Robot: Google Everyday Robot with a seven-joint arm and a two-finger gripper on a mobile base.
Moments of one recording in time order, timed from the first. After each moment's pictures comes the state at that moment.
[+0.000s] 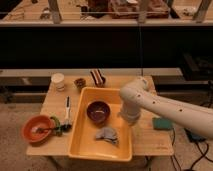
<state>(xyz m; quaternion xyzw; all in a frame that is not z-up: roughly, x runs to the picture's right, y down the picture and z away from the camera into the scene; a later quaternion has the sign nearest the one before) 0.114 0.189 0.728 -0.36 -0.10 -0.23 0.90</state>
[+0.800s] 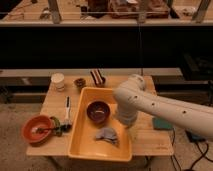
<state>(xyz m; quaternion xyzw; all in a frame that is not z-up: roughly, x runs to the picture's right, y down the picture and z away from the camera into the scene) 0.082 0.181 0.682 -0.35 -0.12 -0.27 0.89</state>
